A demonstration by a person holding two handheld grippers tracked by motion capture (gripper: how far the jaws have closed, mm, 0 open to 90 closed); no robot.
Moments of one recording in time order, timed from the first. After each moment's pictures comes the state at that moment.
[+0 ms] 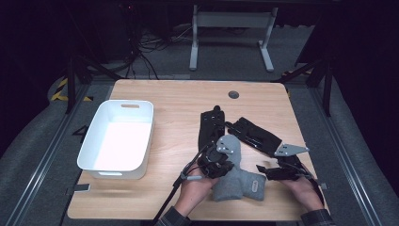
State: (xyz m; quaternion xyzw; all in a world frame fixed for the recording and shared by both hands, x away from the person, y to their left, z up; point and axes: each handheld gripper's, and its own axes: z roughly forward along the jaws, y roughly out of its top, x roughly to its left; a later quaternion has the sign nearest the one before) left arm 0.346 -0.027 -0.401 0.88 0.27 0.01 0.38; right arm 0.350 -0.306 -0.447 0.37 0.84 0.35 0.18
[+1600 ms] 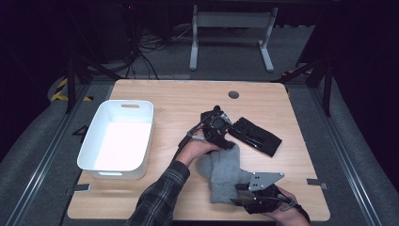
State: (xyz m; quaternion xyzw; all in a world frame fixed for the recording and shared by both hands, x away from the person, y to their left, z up) left arm 0.475 -0.045 -0.423 0.92 0.19 0.00 0.33; right arm 0.271 -0.216 -0.432 0.21 0.90 0.37 0.07
